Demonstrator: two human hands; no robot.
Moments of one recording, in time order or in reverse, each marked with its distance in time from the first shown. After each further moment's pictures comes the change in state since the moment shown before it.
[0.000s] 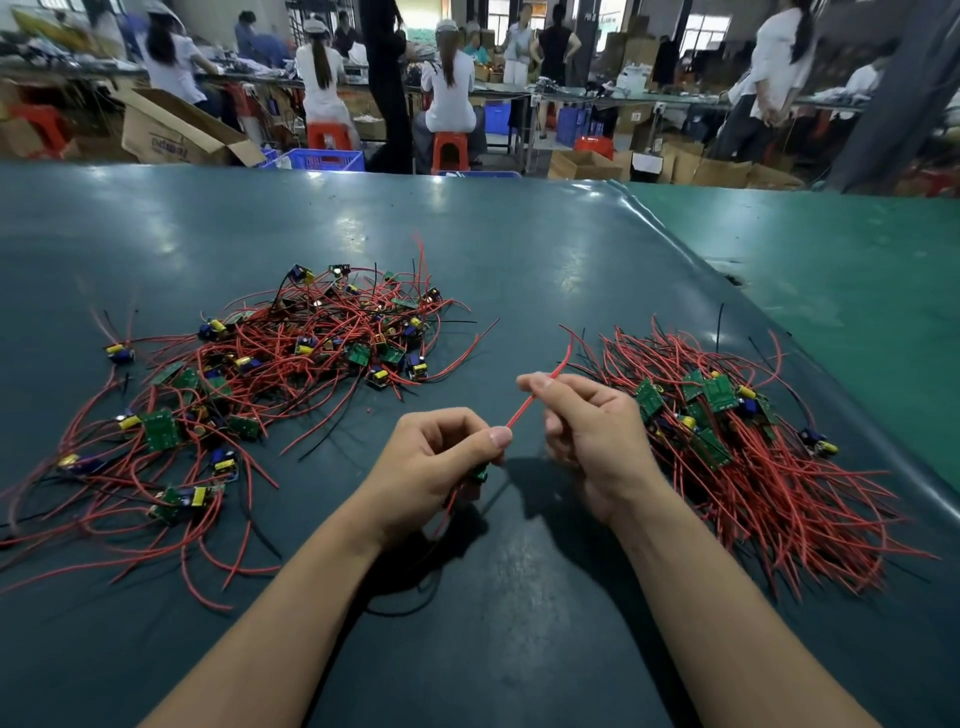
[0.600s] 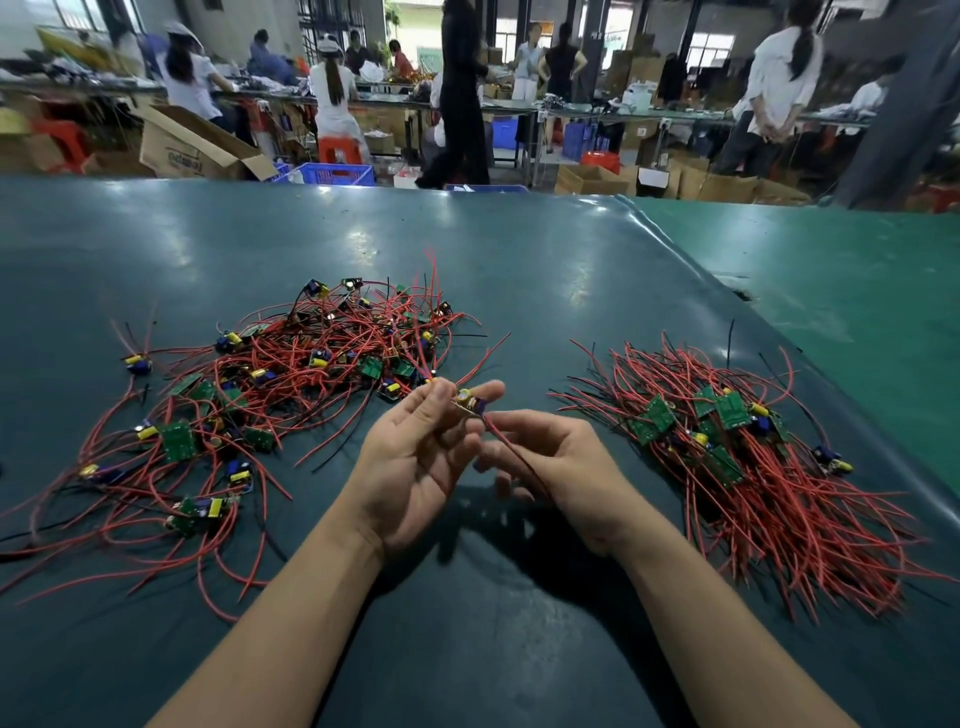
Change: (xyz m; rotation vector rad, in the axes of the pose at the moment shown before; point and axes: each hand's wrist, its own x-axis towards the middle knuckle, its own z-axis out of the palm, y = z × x) left_hand 0.007 0.014 -0.012 -0.732 0.136 -0.089; right_hand -0.012 0.006 0.013 -0.209 -0.361 0.053
